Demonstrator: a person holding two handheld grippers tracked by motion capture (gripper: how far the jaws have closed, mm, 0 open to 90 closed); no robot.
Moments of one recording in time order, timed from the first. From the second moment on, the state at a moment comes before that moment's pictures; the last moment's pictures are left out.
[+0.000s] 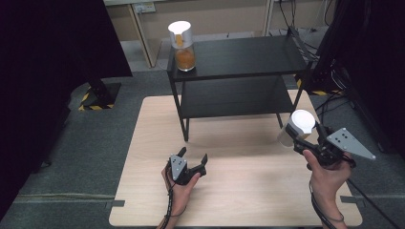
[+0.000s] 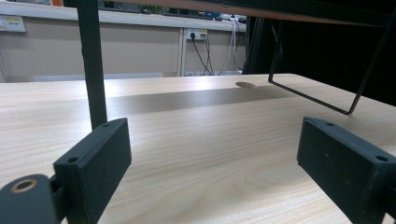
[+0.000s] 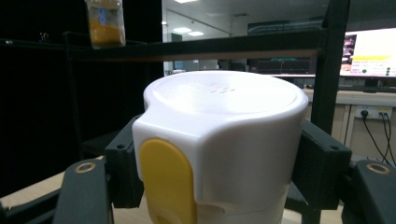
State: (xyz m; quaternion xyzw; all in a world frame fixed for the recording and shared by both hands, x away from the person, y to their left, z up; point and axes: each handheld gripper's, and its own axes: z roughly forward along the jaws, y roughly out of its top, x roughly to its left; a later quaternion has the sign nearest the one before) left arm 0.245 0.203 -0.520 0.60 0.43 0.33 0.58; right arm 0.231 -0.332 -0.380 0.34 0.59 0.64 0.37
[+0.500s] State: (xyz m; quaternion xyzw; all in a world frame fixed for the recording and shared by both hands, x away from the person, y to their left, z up) left arm 0.245 0.203 -0.520 0.60 0.43 0.33 0.58; right arm 0.251 -0.321 -0.349 0.34 0.56 0.66 0.38
